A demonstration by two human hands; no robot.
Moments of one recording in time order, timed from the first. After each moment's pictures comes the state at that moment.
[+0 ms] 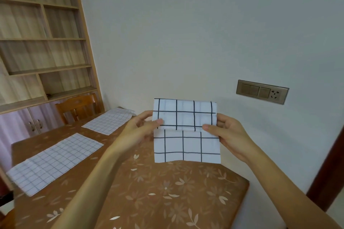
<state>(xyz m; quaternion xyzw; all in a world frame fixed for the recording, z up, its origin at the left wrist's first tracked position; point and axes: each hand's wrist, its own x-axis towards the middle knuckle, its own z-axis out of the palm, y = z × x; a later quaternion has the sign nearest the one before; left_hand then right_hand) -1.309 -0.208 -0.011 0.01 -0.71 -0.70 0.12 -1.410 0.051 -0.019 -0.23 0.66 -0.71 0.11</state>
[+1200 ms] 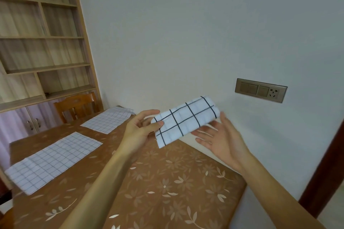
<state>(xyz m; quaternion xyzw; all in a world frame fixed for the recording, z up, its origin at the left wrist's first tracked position) -1.316 -0.193 -0.024 0.04 -0.63 -0.75 0.19 -1.401 0.043 -0.037 -0.21 0.48 -0.81 0.26</state>
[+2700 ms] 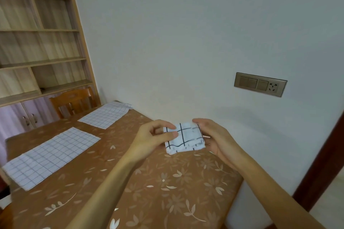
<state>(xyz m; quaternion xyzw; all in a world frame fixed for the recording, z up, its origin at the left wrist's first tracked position) -1.316 -0.176 -0.045 -0.01 -0.73 -0.67 0.13 -1.394 0.036 -0.046 -0.22 0.63 -0.72 0.19</state>
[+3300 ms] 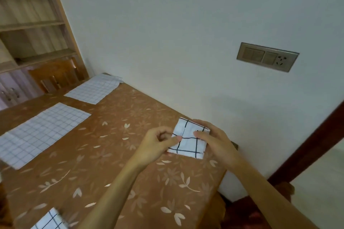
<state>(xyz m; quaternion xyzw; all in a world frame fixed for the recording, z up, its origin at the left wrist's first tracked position) -1.342 -0.168 -0.125 0.04 -0.74 -0.67 0.03 -1.404 0.034 -0.120 -0.13 0.74 -0.65 0.14</state>
